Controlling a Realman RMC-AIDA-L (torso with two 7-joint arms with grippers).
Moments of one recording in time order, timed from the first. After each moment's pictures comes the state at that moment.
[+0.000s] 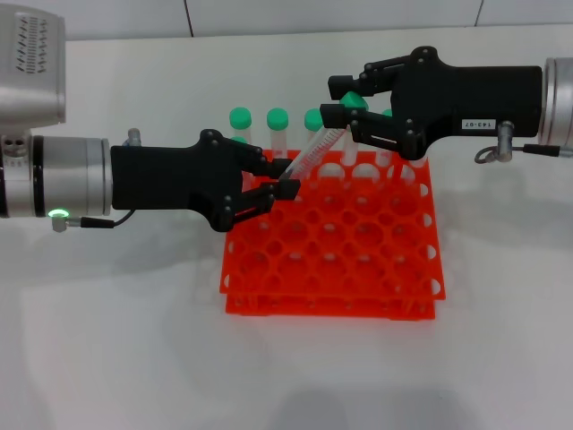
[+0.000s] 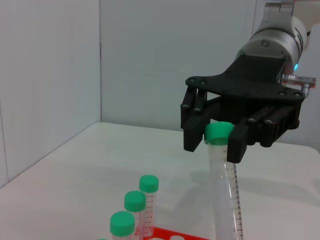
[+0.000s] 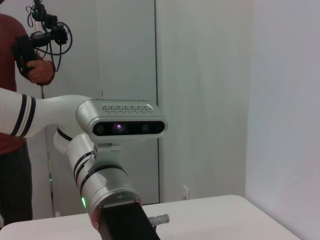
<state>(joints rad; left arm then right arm) -0.65 -2.06 0.93 0.61 1.88 1.55 -1.26 0.44 2.02 -1.31 -1.11 -1.49 -1.34 1.52</state>
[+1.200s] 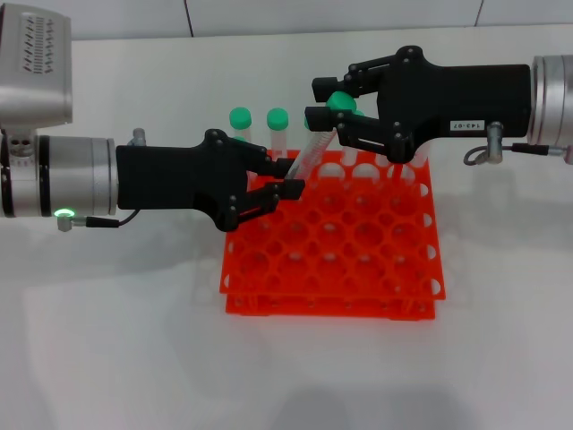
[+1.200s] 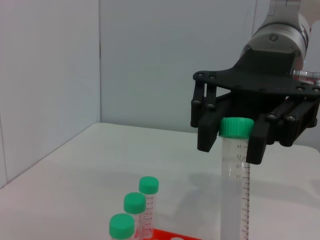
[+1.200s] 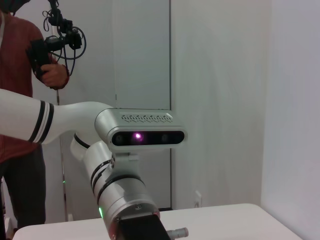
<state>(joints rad) -0.65 -2.07 0.93 0.61 1.88 1.54 -1.26 0.45 2.02 -1.33 -1.12 -1.47 -1.35 1.52</state>
